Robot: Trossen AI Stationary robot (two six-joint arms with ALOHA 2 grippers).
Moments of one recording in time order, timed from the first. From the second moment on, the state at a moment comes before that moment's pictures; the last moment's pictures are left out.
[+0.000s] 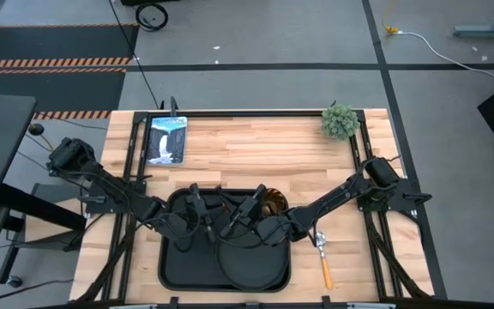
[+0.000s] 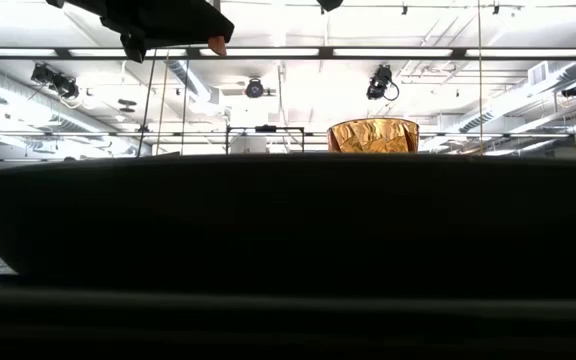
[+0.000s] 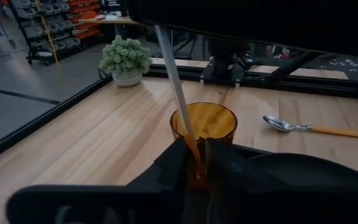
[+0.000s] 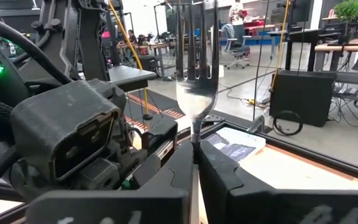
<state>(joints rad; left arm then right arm) -0.58 1.41 0.69 0.42 -0.94 -0.24 0.43 2.00 1.46 0.50 1.10 0.16</state>
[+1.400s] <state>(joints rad) -0.84 1.24 0.42 0.26 -0.74 -0.96 0.51 1.98 1.46 0.24 0.85 0.48</state>
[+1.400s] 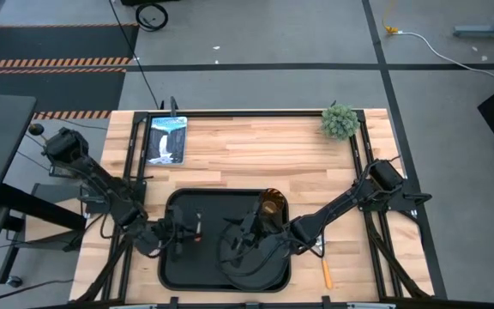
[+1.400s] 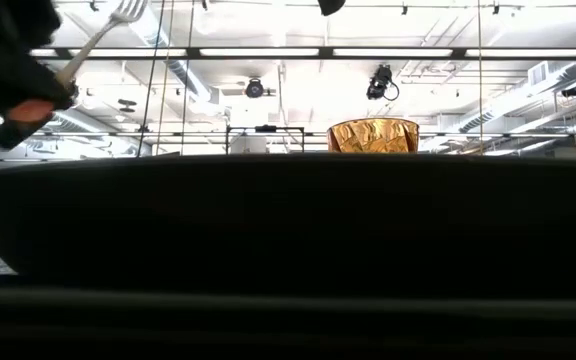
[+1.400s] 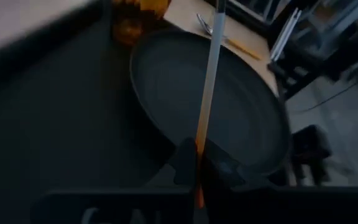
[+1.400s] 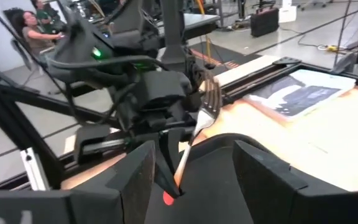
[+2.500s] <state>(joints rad) -0.84 1.63 0.45 0.59 -0.37 -1.69 0.51 1.98 1.46 0.29 0.77 0.39</state>
